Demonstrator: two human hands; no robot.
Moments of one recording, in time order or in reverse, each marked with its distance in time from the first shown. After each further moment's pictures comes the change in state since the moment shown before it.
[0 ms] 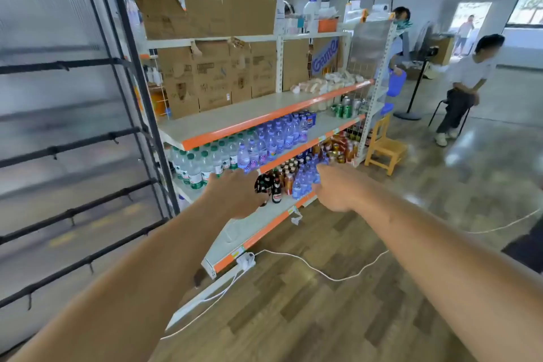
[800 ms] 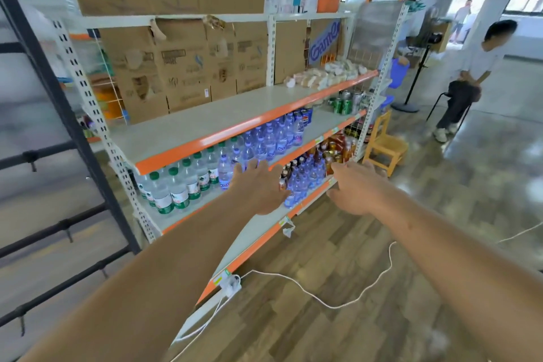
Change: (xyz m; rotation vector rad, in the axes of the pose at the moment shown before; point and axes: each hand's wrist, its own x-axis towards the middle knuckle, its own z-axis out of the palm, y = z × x) left_hand 0.273 0.009 0.025 0.010 0.024 0.110; right_hand 0.242 0.069 -0.018 -0.038 -0.028 0.132
